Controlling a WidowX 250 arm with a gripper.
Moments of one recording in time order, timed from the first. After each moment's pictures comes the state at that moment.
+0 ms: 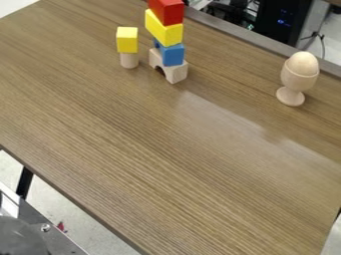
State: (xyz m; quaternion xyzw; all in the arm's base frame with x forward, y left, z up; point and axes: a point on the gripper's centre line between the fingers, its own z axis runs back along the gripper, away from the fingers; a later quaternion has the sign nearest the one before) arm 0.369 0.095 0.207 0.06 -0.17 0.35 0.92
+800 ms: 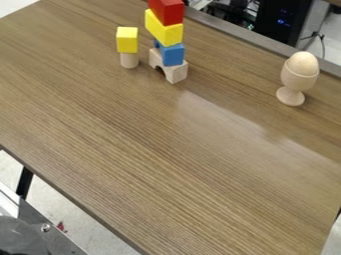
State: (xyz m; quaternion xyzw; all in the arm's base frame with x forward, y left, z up) arm 0.388 0.117 0.165 0.03 -0.14 0.41 0.90
